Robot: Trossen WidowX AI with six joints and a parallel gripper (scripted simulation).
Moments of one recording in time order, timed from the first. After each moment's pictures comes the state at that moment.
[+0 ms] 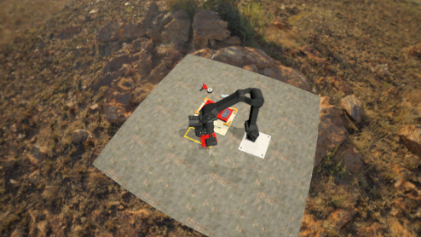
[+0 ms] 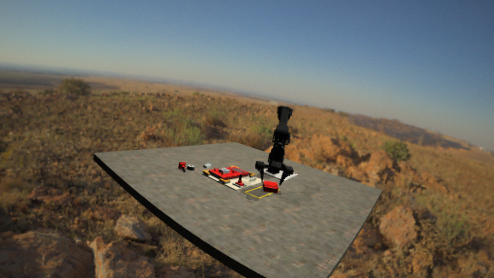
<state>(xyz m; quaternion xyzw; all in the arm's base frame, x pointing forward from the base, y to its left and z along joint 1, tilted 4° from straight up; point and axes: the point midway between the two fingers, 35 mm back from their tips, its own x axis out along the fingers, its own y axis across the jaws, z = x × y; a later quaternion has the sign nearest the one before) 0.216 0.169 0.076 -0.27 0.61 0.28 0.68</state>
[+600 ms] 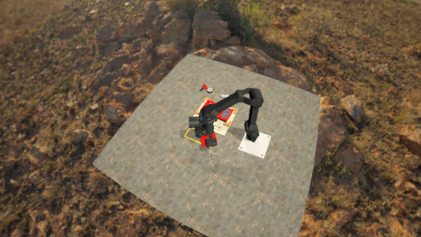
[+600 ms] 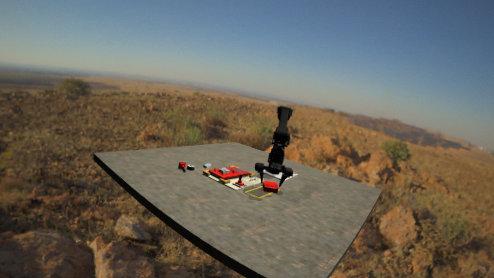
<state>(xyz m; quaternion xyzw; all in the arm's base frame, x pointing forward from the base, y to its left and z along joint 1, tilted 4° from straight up) 0.217 0.170 0.068 -0.27 0.61 0.28 0.68</state>
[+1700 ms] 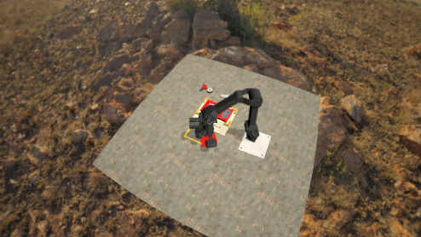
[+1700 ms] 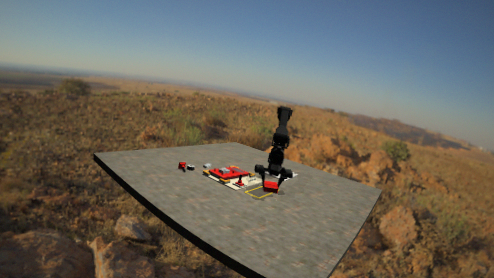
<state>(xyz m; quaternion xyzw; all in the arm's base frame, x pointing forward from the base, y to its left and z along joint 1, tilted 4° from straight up) 0.217 0.170 0.058 -0.27 0.61 0.28 0.68</state>
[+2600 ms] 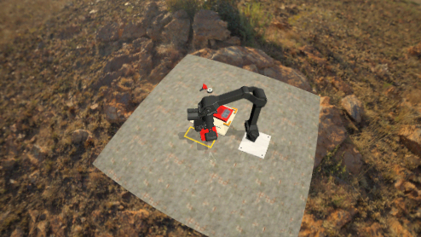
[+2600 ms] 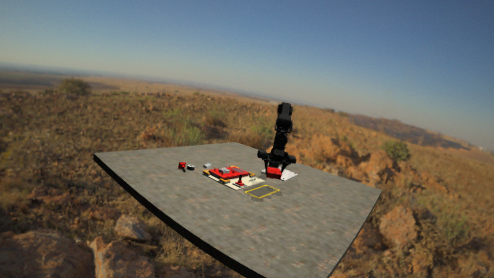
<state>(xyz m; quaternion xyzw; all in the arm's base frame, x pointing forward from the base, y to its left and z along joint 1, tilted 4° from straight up) 0.212 0.167 0.133 -0.27 0.62 0.28 0.68</state>
